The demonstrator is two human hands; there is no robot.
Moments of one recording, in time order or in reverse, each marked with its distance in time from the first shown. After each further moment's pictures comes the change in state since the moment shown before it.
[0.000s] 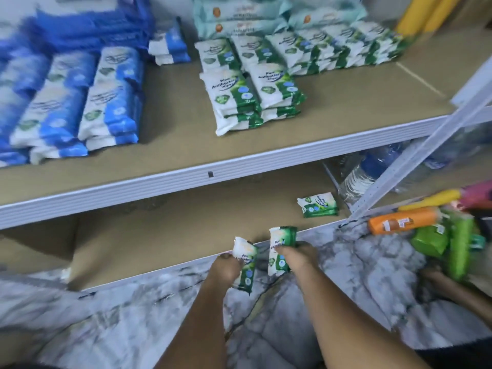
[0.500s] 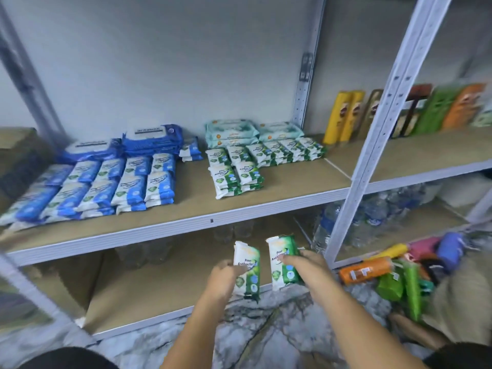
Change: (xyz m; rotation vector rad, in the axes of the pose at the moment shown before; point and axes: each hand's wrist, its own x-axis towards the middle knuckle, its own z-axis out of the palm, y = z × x) left_hand -0.198 0.062 -0.044 -0.507 -0.005 0.337; right_hand -0.154 -0.055 -0.151 0.240 -0.133 -0.345
